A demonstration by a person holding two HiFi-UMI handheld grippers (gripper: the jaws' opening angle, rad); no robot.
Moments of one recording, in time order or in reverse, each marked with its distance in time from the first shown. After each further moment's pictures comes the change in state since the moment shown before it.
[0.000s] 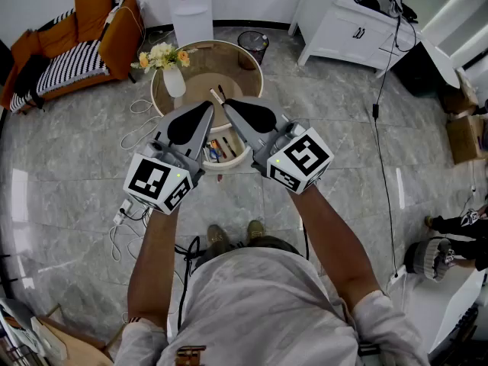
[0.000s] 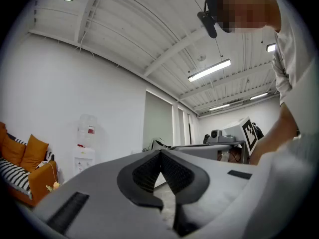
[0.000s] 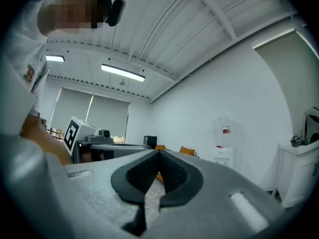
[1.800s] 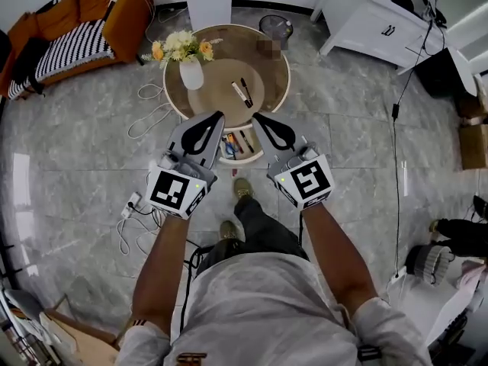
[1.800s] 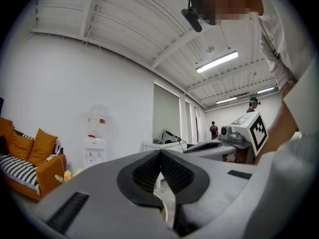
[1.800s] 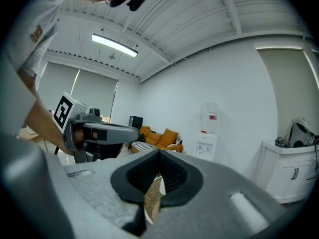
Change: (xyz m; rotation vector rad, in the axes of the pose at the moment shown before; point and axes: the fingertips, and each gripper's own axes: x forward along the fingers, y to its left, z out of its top) left arm 0.009 0.122 -0.095 -0.007 0.070 0.069; right arm 0.079 -0.058 -0.127 -0.090 0.201 -0.173
